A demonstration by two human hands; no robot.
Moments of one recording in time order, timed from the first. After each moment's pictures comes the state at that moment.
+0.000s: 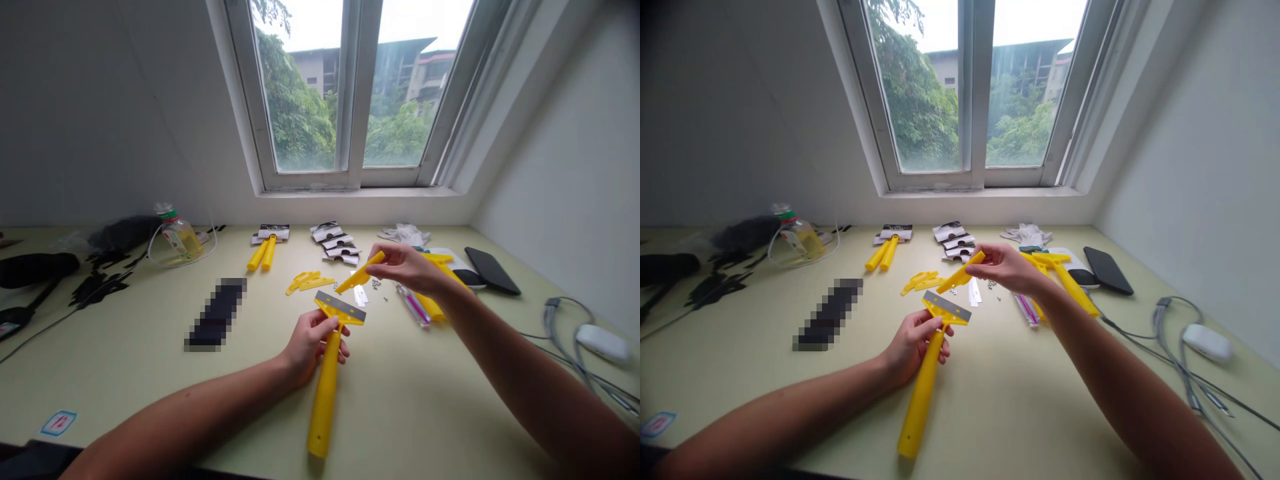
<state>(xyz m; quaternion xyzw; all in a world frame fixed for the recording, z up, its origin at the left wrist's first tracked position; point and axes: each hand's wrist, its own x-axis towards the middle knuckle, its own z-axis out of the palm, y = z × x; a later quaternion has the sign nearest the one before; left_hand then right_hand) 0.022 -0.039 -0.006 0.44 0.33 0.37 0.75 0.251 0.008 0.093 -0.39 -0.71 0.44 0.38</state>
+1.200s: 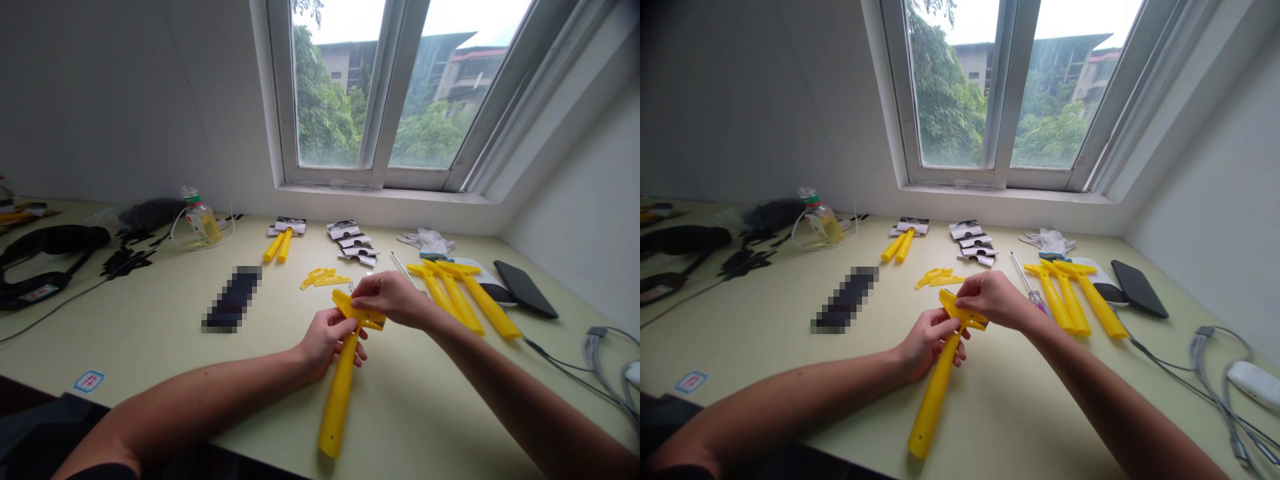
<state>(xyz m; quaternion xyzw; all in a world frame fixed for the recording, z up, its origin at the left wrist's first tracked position) 0.023 -0.036 -0.008 0.42 0.31 0.37 0.77 0.199 0.000 0.067 -0.50 -0.77 0.32 0.22</state>
